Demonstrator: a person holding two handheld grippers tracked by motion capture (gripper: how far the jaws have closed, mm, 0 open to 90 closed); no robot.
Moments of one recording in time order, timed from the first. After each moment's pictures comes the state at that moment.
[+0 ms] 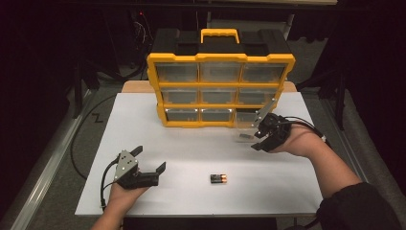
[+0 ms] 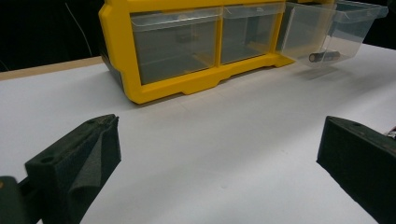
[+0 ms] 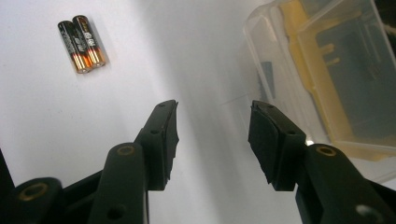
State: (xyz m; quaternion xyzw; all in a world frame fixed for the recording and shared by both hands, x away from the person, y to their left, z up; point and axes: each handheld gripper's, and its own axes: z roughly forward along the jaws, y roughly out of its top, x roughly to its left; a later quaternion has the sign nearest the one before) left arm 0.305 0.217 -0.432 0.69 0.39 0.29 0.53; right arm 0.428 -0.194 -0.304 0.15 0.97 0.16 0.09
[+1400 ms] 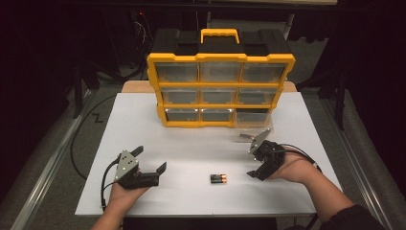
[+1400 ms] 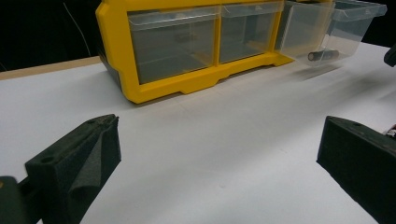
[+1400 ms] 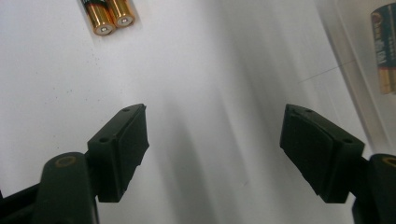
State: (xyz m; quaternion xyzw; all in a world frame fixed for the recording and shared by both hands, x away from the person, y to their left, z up) left arm 0.306 0.216 -0.433 0.69 0.39 0.29 0.53; right arm 0.394 -0.197 -0.376 0.15 0.97 0.17 0.07
